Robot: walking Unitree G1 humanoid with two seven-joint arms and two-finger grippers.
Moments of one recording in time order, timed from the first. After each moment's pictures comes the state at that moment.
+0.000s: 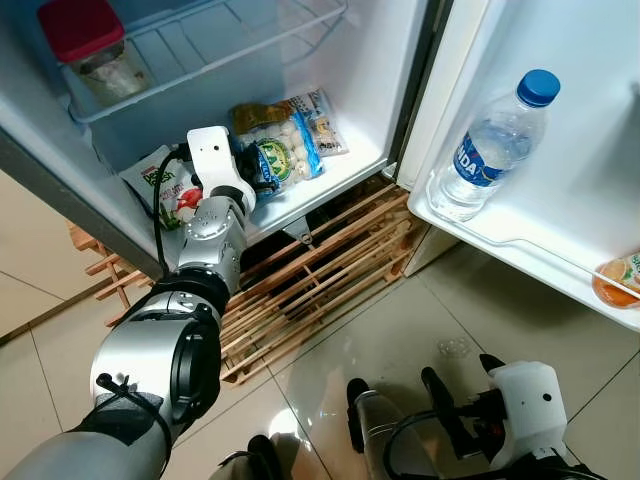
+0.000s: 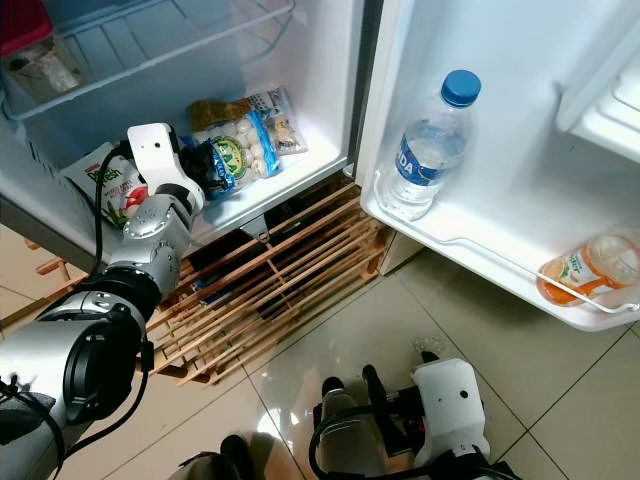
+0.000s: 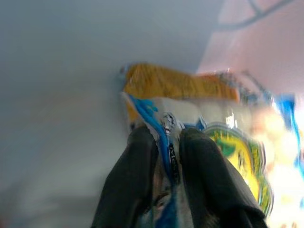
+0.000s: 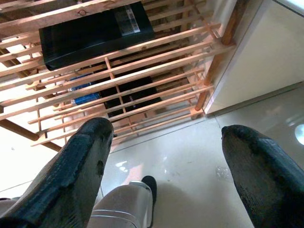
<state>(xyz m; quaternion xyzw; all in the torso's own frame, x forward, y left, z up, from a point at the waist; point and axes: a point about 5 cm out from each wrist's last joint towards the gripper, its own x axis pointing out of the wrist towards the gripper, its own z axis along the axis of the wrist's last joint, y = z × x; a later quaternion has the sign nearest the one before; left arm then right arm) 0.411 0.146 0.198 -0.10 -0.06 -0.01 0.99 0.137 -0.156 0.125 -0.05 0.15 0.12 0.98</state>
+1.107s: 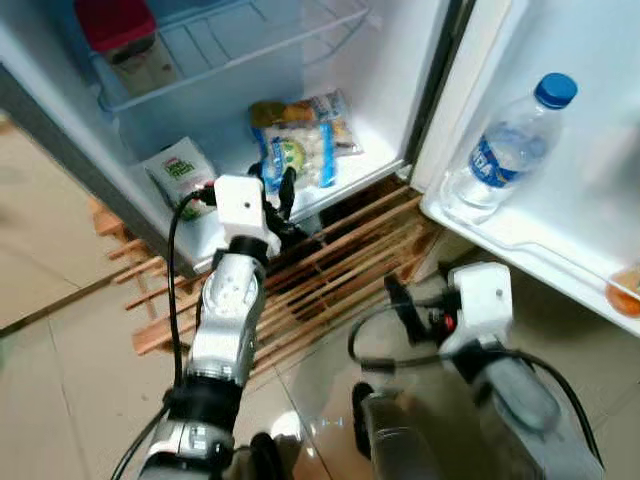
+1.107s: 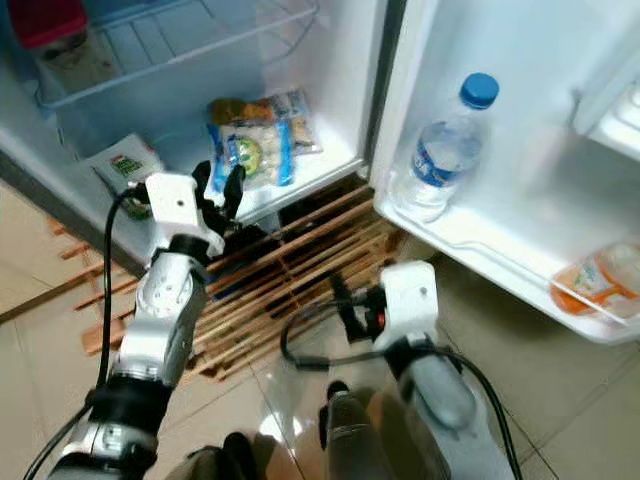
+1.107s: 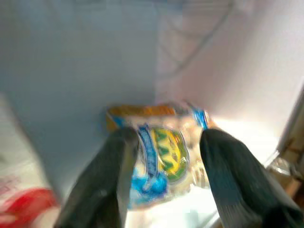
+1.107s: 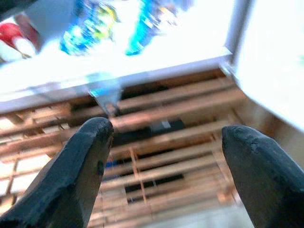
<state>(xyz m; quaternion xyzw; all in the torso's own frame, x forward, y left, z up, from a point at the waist) 0.318 0.111 0.186 0.00 -0.20 -0.10 0.97 0.250 -0.115 0.158 -0.01 0.01 0.15 0.99</state>
